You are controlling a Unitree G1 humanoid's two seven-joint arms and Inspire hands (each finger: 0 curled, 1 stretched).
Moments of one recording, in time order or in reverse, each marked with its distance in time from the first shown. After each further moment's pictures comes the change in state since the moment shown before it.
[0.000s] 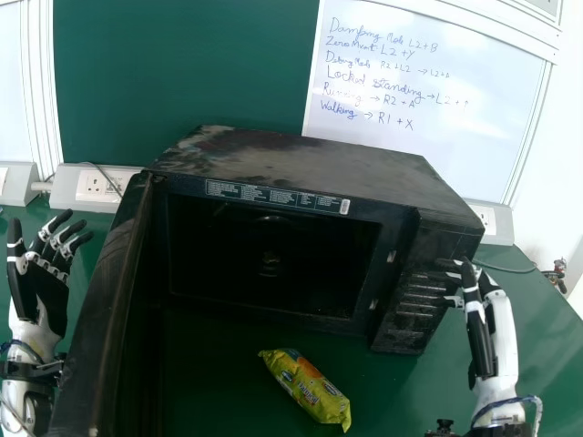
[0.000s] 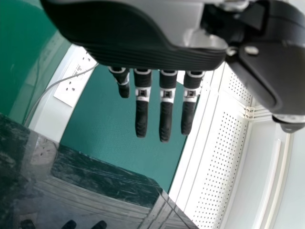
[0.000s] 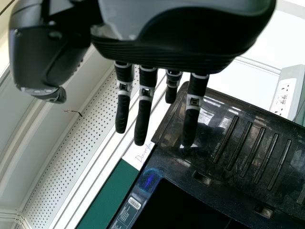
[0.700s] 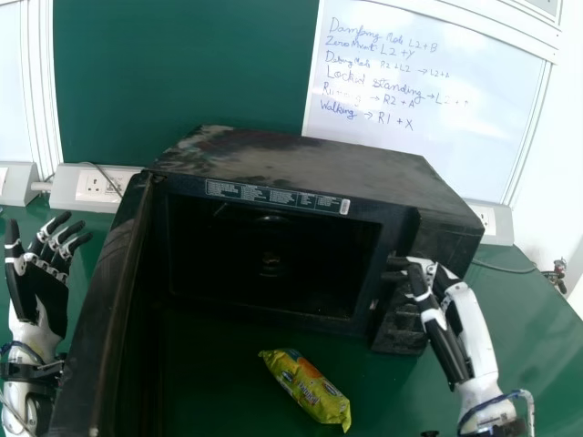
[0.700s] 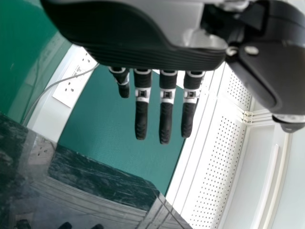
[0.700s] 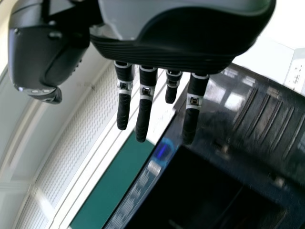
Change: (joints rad) left arm 0.000 -0.019 -0.002 -0.004 -0.002 -0.009 0.013; right arm 0.008 -0.092 0.078 -0.161 -0.028 0.123 0.121
